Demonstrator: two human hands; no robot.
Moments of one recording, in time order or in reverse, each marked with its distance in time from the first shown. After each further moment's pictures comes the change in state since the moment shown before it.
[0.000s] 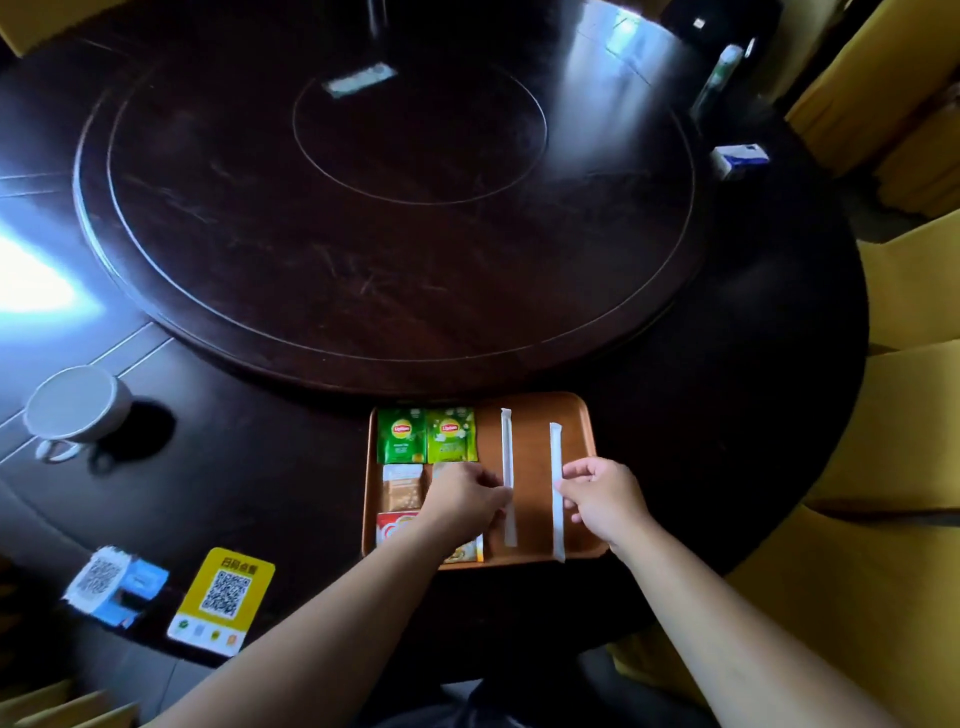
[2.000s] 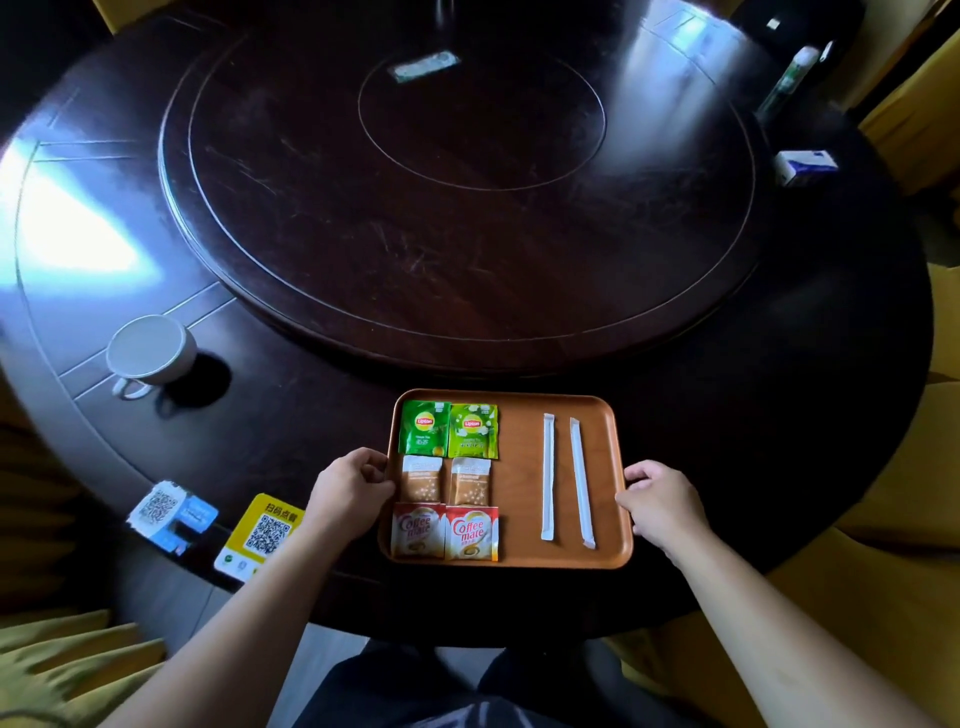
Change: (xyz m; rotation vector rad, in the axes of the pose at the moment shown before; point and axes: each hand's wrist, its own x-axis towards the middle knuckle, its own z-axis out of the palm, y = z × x) left_hand -0.029 -0.098 -0.112 0.192 0.420 -0.015; right_hand 0.002 0.024 -0.023 -0.270 0.057 -0.007
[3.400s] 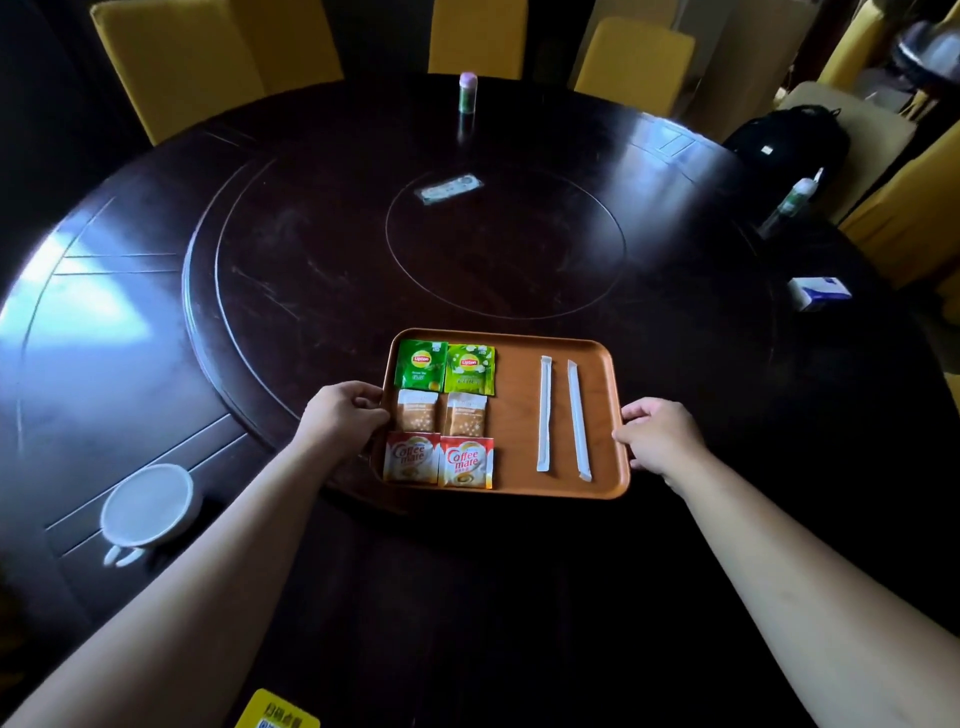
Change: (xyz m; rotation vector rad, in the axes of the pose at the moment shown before) left_hand 0.194 0.130 -0.133 -0.169 0.107 0.135; right_hand 0.117 -0.242 -0.053 0.095 0.104 -0.135
